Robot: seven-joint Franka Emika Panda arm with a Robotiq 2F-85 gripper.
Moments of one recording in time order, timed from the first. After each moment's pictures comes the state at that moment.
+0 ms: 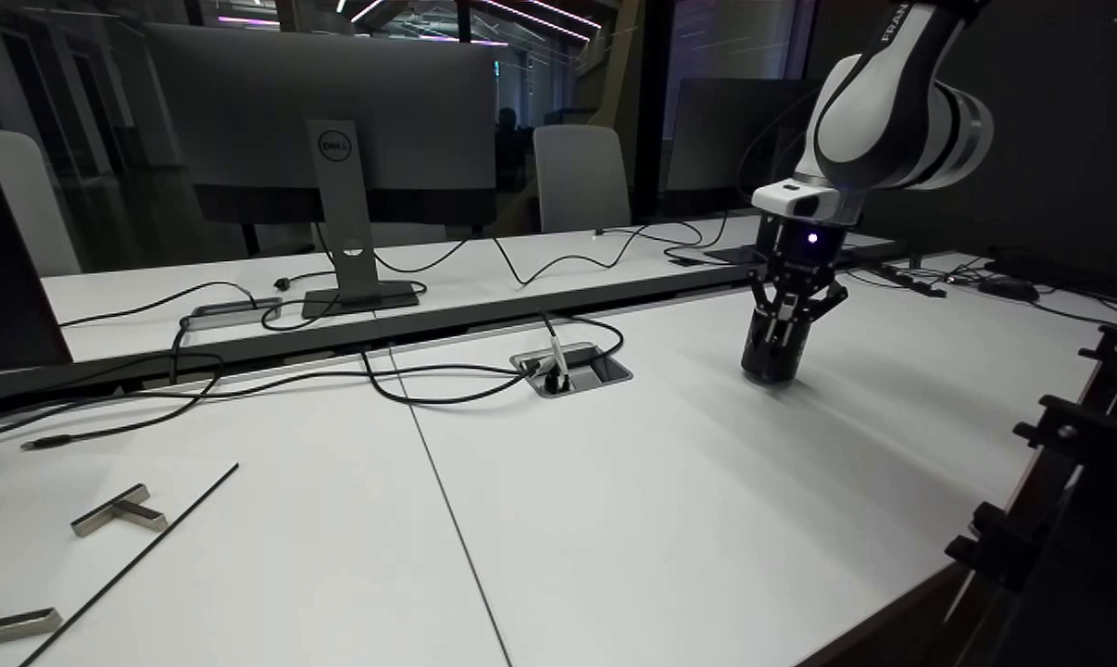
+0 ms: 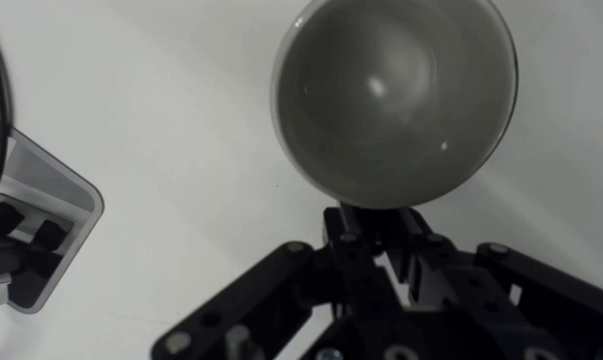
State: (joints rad) arm -0.58 0.76 0.18 -2.19 -0.27 3.02 -2.24
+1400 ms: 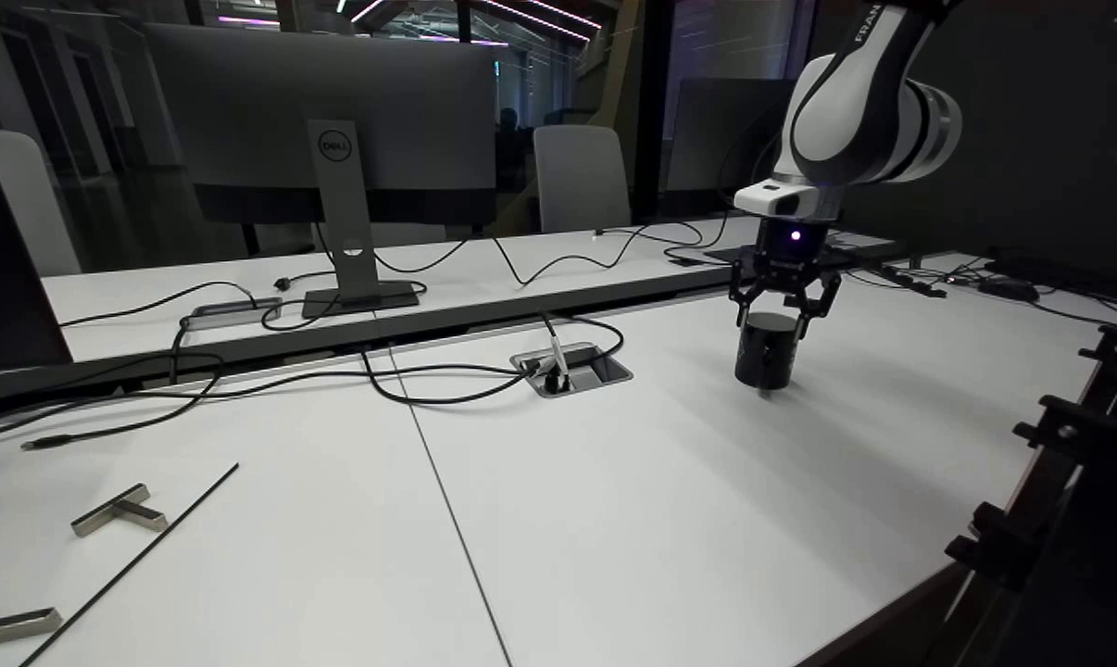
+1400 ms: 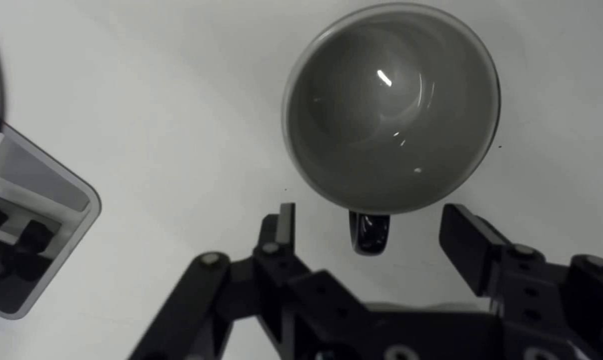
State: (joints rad) arm -0.50 0.77 0.14 -2.13 -0.26 2.93 -2.24
